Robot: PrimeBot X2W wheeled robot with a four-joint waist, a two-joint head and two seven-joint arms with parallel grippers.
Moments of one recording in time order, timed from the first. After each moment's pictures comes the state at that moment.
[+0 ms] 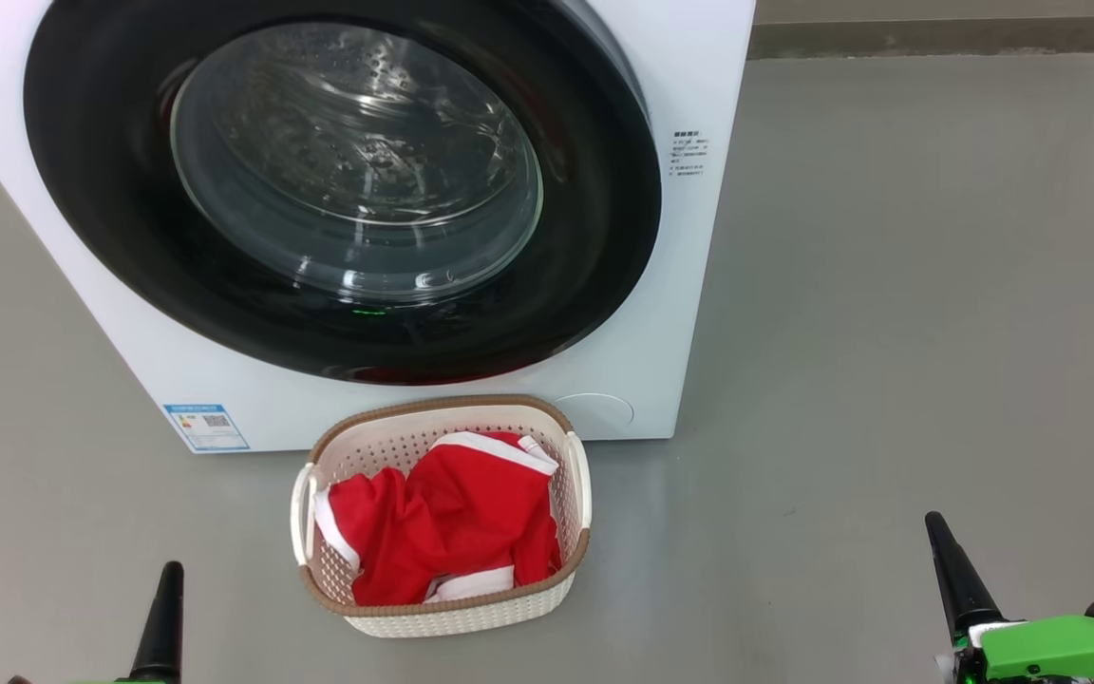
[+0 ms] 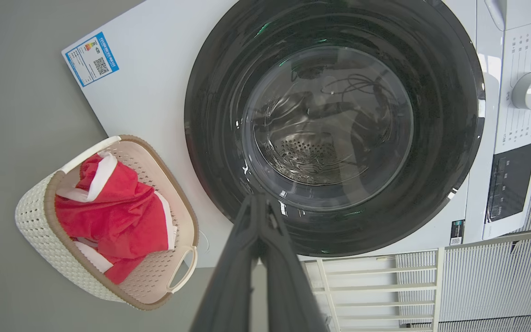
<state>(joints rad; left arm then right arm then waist) -0.03 0.06 0.05 0.28 -1.40 -0.13 0.05 -0.05 -0.07 -0.10 0.30 1.41 0.13 0.05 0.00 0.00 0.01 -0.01</state>
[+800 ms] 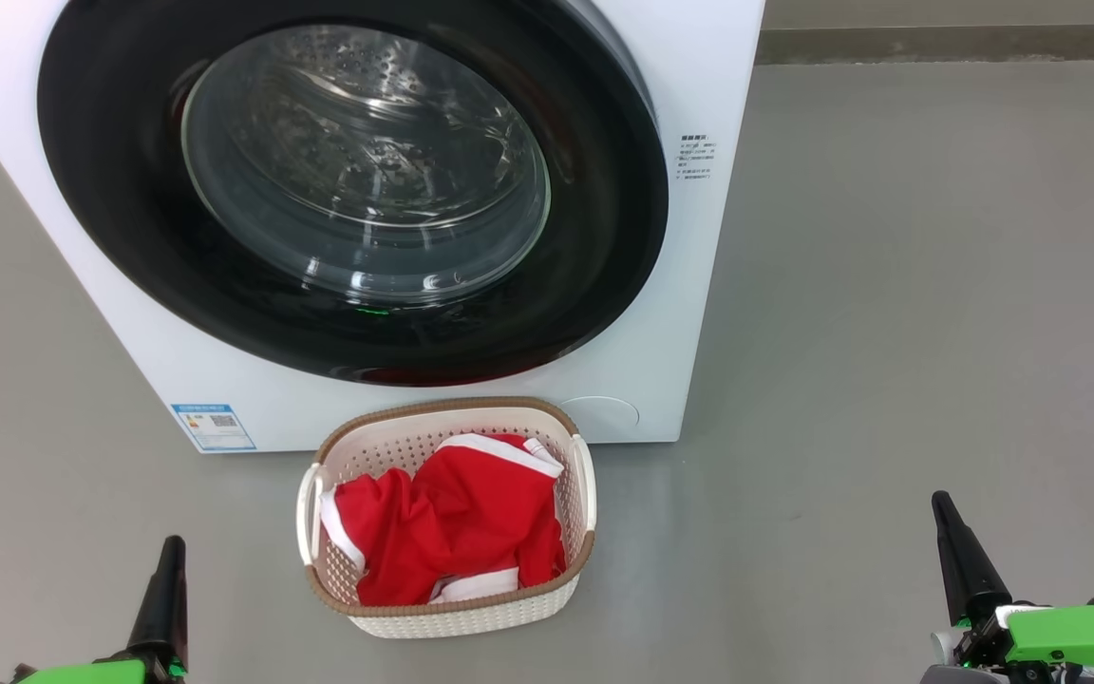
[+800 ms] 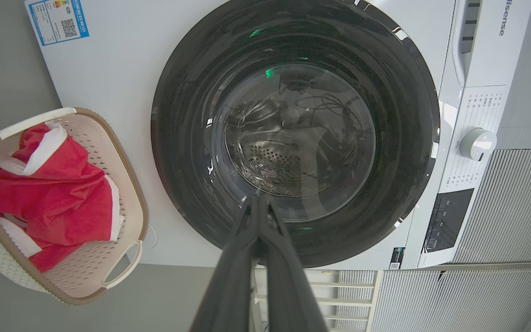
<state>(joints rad) -0.07 0.04 0.08 0.27 -1.61 -0.13 0.11 -0.07 -0.05 -0.14 0.28 1.60 0.13 0.11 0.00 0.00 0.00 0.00</state>
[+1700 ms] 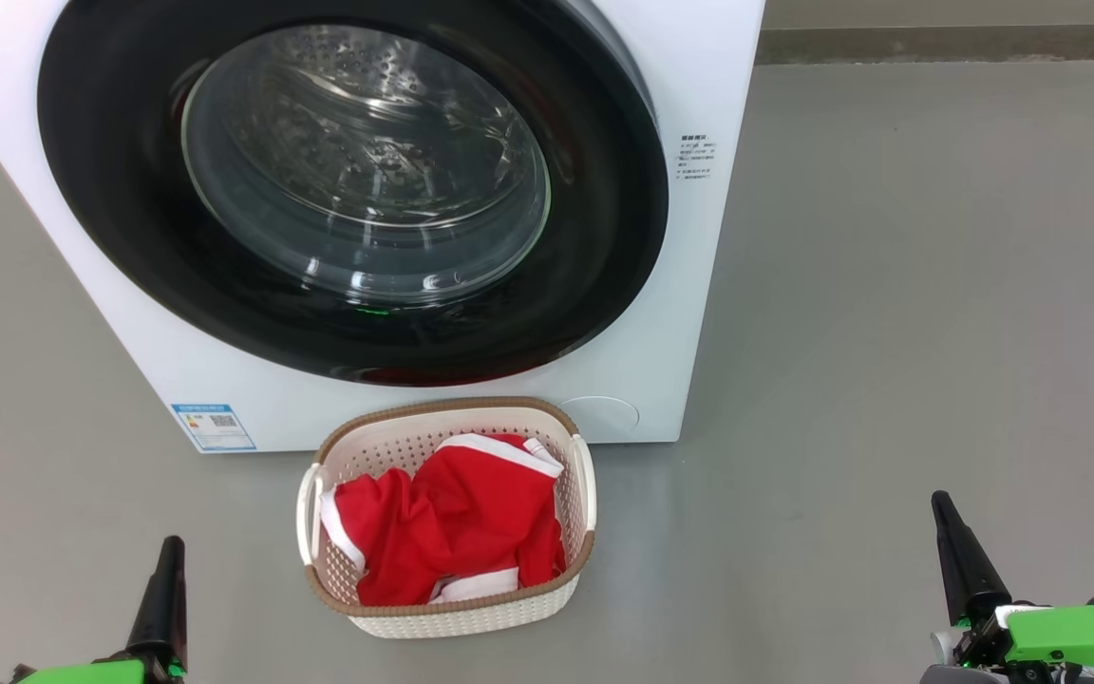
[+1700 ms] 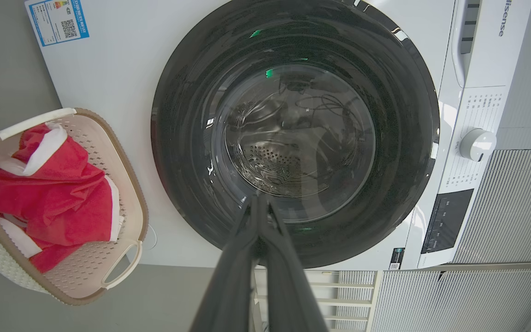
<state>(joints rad) -0.07 0.04 0.08 0.27 -1.61 -0.13 0.11 -0.07 -0.05 -0.14 0.27 1.60 0.13 0.11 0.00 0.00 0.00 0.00</state>
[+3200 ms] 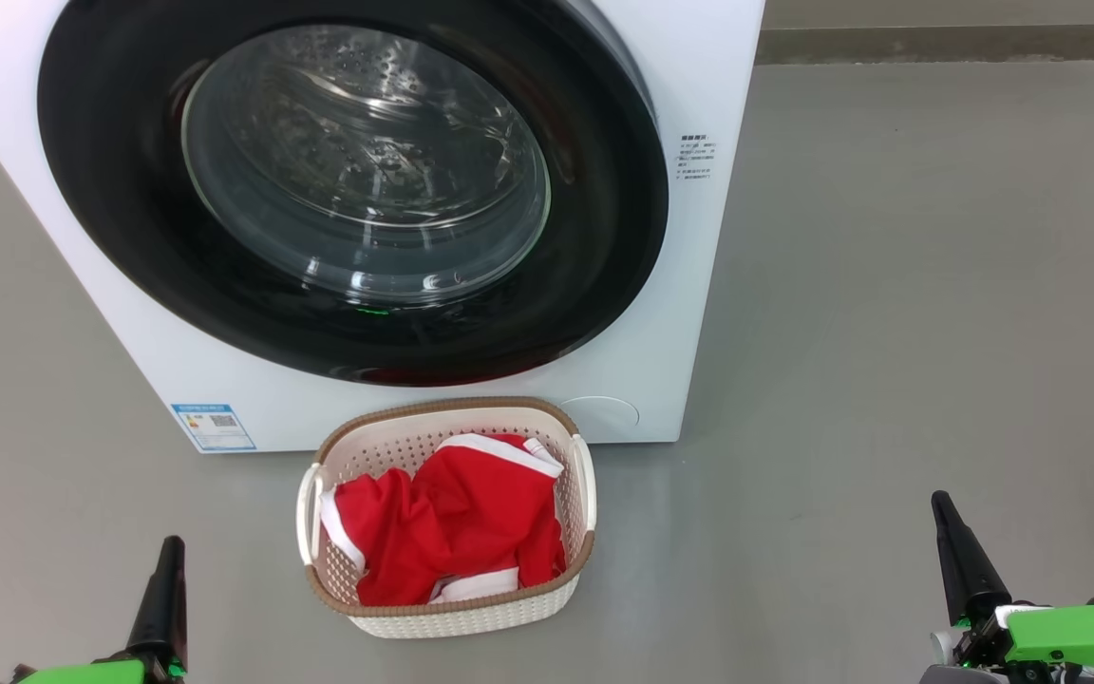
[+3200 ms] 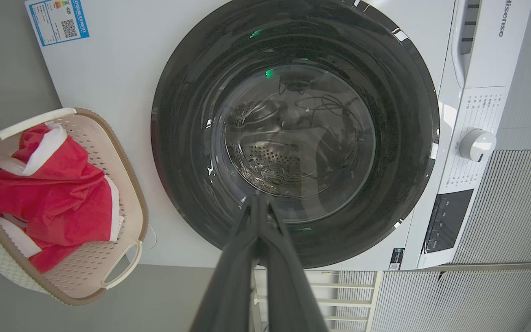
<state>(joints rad) -0.07 0.04 0.08 0.27 -1.61 -0.13 0.11 -0.07 -0.05 -0.14 0.27 1.60 0.13 0.11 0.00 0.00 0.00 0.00</state>
